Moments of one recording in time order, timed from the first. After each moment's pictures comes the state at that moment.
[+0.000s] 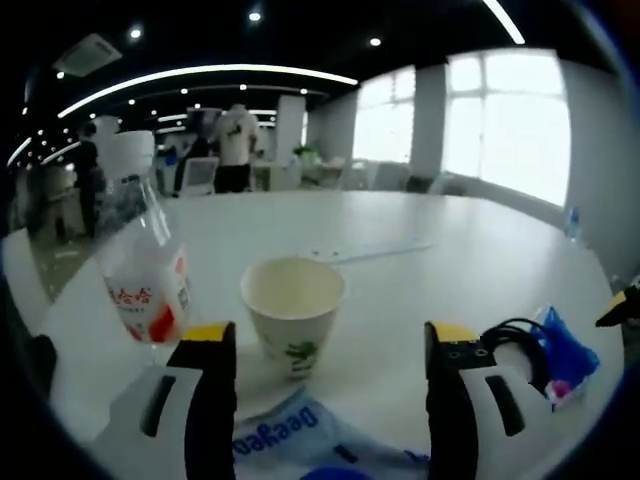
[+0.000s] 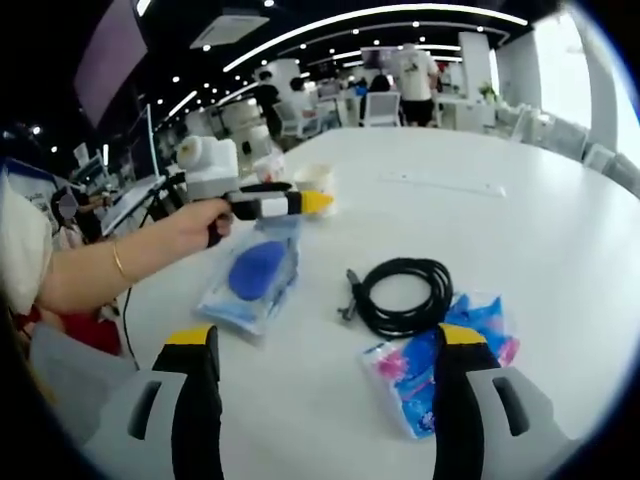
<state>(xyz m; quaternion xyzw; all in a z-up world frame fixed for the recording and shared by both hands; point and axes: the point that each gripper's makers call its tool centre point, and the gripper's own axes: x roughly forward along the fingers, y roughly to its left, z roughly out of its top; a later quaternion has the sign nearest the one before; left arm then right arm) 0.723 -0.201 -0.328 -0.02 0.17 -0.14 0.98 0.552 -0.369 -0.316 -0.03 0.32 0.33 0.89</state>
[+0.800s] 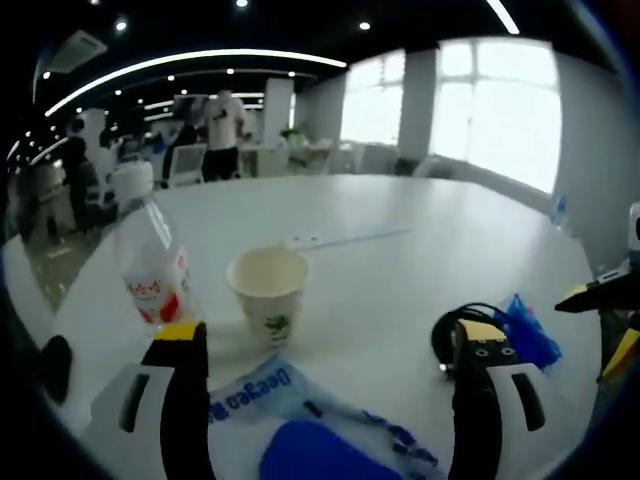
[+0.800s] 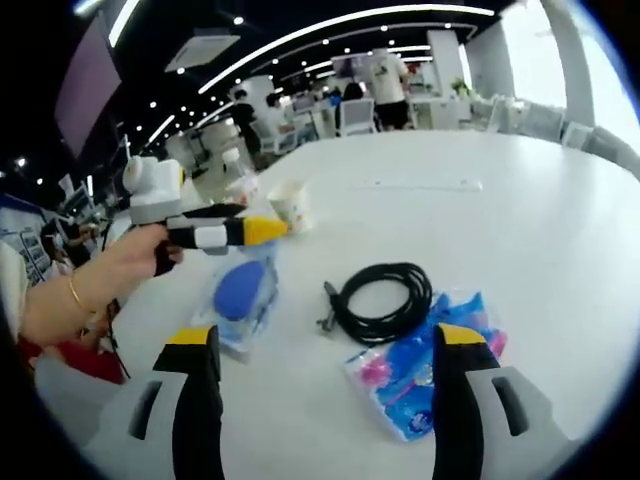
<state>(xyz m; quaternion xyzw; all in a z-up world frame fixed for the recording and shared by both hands) 0.684 -0.209 -0.314 0.00 0.21 -0.17 0.96 0.568 -0.387 -0.312 0.02 0.31 0.29 0.90</state>
